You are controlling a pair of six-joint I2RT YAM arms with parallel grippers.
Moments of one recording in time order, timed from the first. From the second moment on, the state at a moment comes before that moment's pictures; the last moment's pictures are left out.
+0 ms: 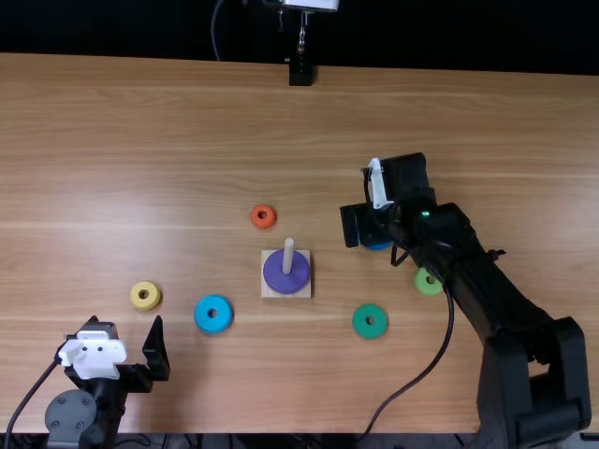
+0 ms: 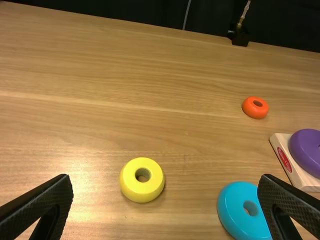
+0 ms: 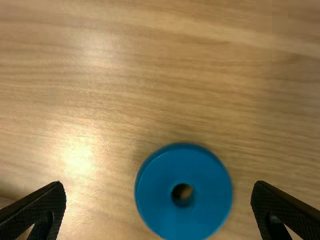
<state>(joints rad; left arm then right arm) -0.04 0.01 0.11 -0.41 0.03 -0.18 0.25 1.88 1.28 -0.47 -0.04 0.02</state>
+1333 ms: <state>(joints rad) -0.04 0.01 0.11 -0.41 0.03 -0.18 0.24 1.99 1.28 -0.47 -0.01 0.02</state>
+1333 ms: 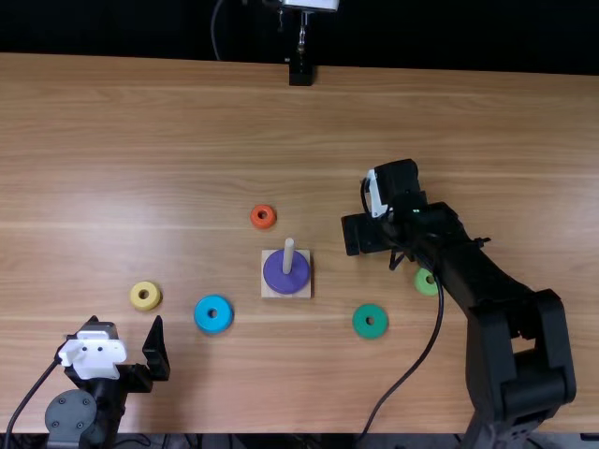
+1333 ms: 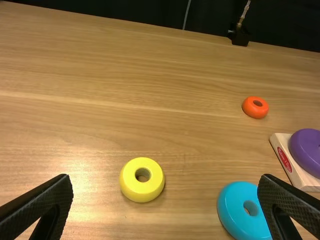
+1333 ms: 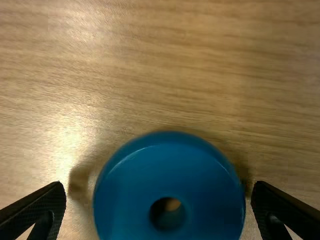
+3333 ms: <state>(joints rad) -0.04 0.01 0.11 -0.42 0.03 -0.18 0.48 1.66 1.55 -1.02 -0.01 -0.01</state>
